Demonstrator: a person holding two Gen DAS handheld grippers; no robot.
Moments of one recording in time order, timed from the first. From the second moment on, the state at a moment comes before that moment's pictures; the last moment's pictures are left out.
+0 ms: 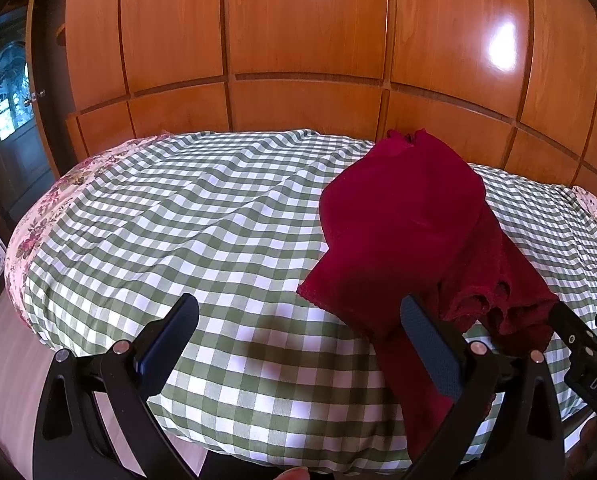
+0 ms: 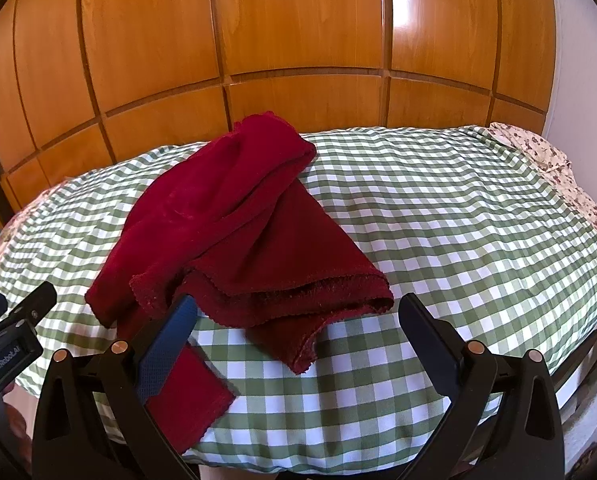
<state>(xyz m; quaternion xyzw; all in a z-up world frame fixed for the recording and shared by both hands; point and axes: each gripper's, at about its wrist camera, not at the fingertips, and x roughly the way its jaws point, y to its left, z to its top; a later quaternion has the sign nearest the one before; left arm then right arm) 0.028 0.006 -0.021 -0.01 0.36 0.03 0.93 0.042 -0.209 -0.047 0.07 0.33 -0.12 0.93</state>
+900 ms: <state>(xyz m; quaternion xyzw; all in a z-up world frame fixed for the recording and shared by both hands) 0.064 0.134 -0.063 -0.16 0.41 0.09 0.89 0.180 -0.156 -0.061 0.12 0.53 0.22 0.81</state>
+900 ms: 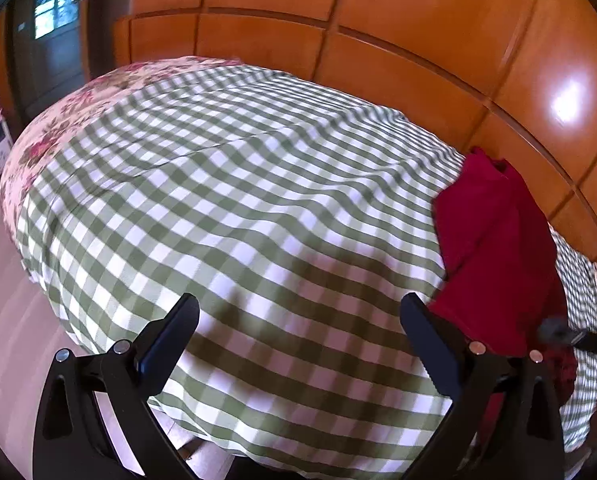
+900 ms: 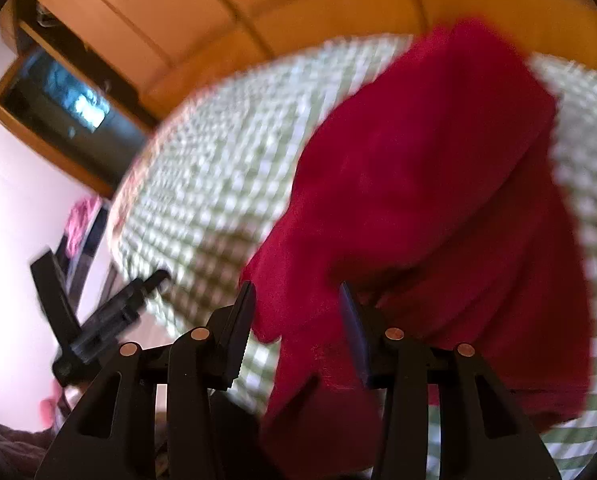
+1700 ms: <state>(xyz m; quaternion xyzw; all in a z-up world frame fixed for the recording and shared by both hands) 0.079 0.033 -0.054 -0.07 0.43 -0.22 0.87 0.198 -0.309 0.034 0.25 0.33 0.08 0.91</state>
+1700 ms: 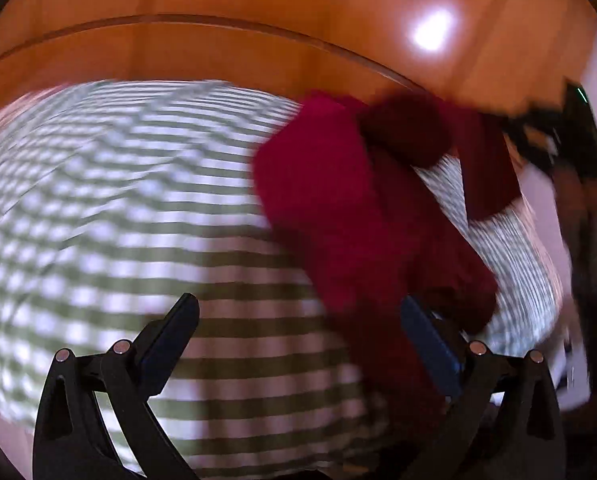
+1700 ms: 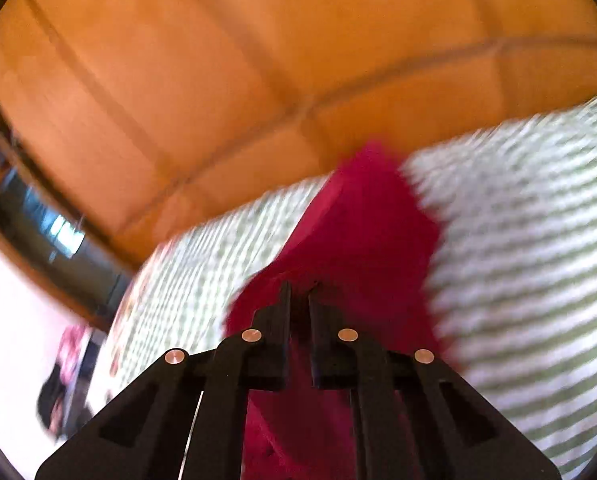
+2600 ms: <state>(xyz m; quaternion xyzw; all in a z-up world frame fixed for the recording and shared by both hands) 0.229 0.181 0.076 -0.18 0.26 0.08 0.94 0.221 -0.424 -0.012 0.24 0.39 0.02 0.89</state>
